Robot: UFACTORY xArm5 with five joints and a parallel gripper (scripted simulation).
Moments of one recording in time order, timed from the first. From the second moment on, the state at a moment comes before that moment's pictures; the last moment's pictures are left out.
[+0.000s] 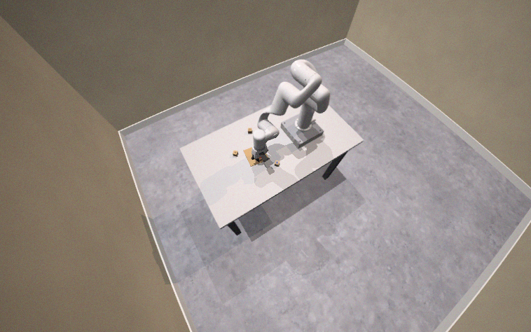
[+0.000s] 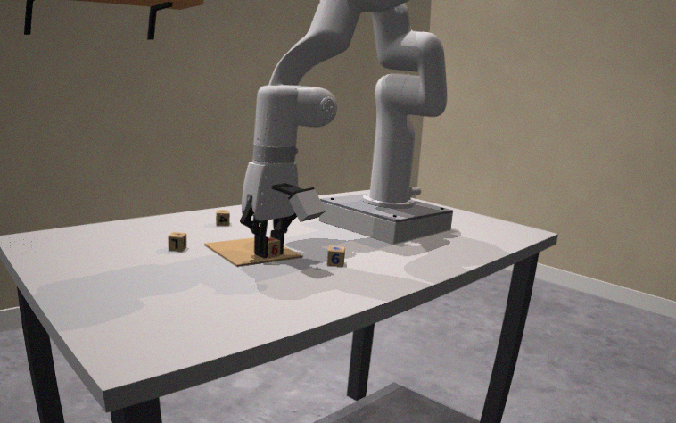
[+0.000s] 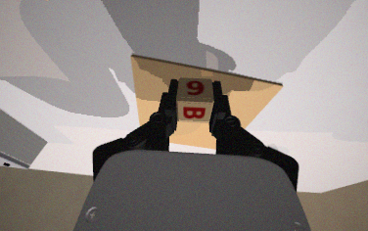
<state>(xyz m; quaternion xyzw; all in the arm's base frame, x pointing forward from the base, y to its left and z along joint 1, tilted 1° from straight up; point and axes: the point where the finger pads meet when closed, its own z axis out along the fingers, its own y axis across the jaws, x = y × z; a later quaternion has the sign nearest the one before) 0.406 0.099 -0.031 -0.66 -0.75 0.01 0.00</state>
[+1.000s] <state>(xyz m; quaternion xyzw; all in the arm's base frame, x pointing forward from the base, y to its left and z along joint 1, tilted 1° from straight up) 0.406 0.099 -0.031 -0.66 -0.75 0.01 0.00</state>
